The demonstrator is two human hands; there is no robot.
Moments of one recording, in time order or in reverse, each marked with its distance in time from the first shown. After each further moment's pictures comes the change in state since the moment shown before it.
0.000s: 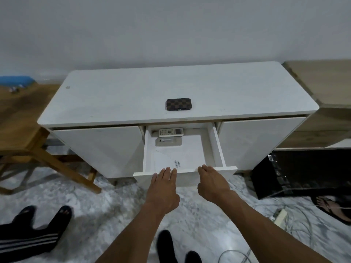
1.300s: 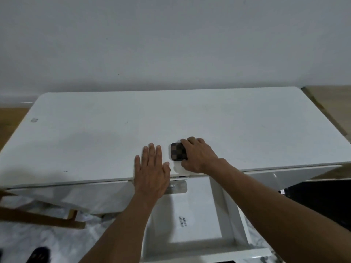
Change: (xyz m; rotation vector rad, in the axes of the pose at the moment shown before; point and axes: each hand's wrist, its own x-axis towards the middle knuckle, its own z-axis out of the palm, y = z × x) left_hand 0.227 -0.091 -0.108 -0.049 0.422 -0.163; right_hand 0.244 -0.065 -0.165 -0.084 0.078 -0.139
